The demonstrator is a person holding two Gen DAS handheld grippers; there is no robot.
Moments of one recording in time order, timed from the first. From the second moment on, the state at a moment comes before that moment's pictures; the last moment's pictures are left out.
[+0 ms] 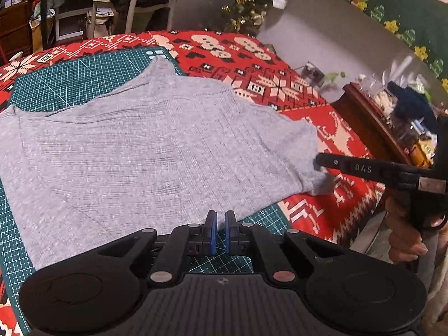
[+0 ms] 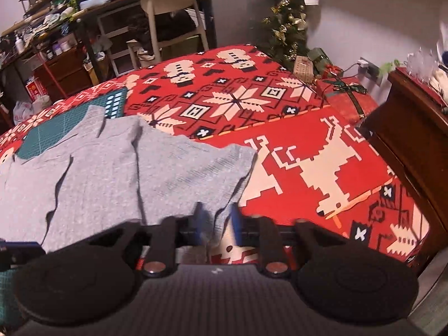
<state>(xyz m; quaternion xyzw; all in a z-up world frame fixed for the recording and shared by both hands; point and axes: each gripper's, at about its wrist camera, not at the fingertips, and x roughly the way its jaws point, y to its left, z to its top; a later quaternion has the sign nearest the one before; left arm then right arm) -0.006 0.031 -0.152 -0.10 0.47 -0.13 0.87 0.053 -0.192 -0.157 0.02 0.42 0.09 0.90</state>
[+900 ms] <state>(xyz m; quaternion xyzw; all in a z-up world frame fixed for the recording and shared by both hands) -0.020 0.073 -0.141 -0.13 0.44 -0.08 0.88 0.056 -0.128 -0.111 0.02 0.35 0.15 0.92</state>
